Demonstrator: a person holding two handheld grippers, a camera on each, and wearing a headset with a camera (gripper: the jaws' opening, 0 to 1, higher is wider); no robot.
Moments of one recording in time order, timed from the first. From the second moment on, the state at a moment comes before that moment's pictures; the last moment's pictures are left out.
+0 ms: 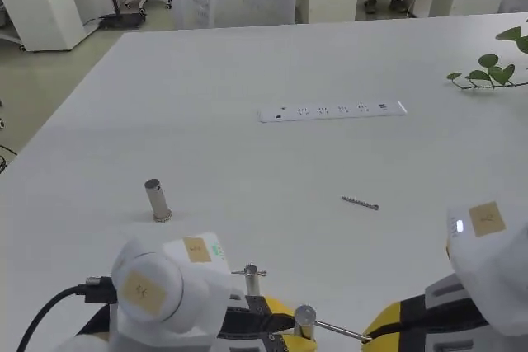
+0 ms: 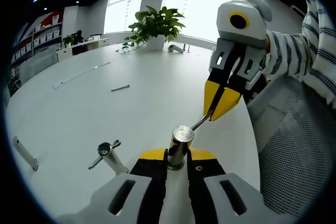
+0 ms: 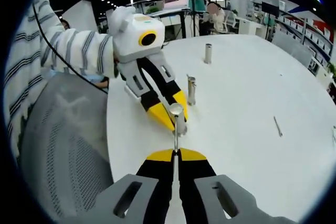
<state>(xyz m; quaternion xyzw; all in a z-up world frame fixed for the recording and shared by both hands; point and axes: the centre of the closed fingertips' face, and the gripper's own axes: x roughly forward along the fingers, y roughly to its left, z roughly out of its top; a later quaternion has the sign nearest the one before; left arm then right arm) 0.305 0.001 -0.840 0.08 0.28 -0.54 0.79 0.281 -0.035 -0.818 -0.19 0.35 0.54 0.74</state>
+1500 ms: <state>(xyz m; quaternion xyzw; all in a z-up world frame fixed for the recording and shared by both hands) 0.297 0.006 -0.839 0.05 0.29 -0.53 0.80 0.285 -0.014 -0.820 -0.20 0.34 0.56 0.73</state>
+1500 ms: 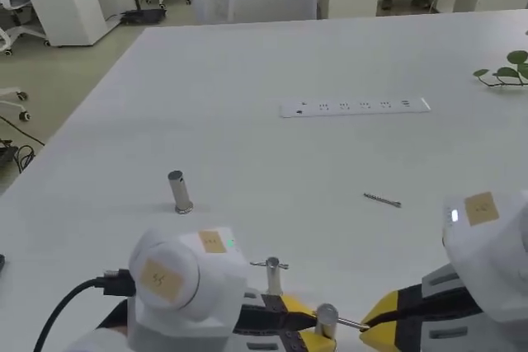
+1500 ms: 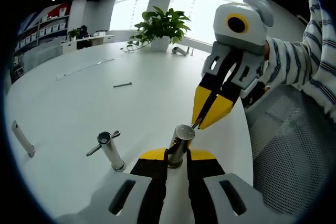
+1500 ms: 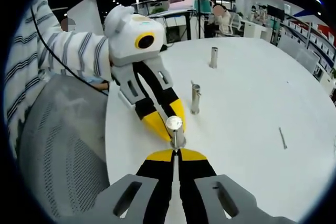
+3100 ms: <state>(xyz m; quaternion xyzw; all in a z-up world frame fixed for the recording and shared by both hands) 0.295 0.003 -0.838 0.04 0.29 -0.53 0.80 0.290 -0.007 -0.815 -0.16 0.33 0.56 0.74</state>
